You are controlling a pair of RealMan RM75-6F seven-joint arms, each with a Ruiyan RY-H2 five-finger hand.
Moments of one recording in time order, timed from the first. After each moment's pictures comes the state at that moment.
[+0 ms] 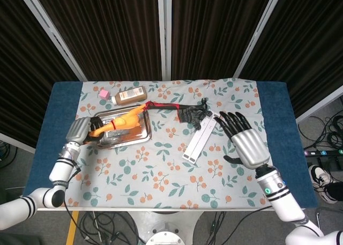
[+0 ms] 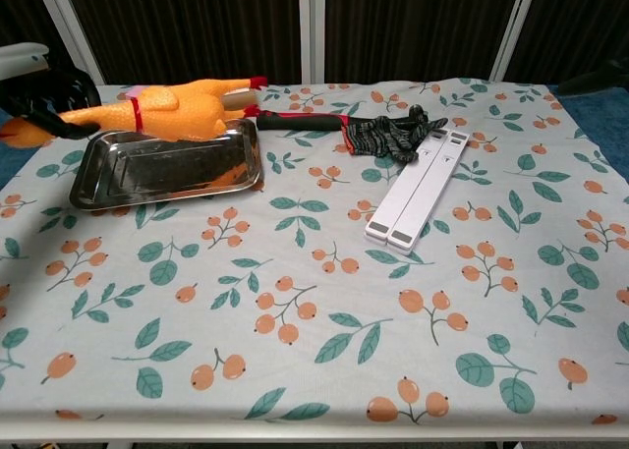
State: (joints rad) left arm -0.65 -1.50 -0.18 -1.25 1.04 0.93 -0.16; right arm 0.62 -1.07 0.04 -2.02 -1.29 1.30 -0.34
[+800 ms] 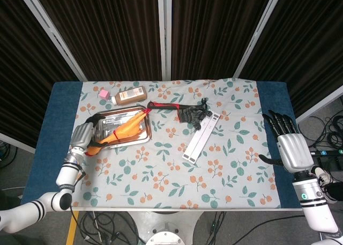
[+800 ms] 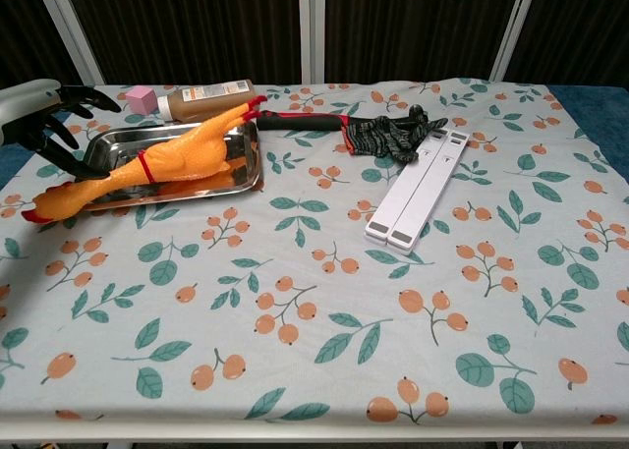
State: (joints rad) left arm -0.61 -1.60 -0.21 -1.17 1.04 0.93 -0.10; right arm 0.41 -1.00 0.06 -1.88 -1.33 1.37 -0.10
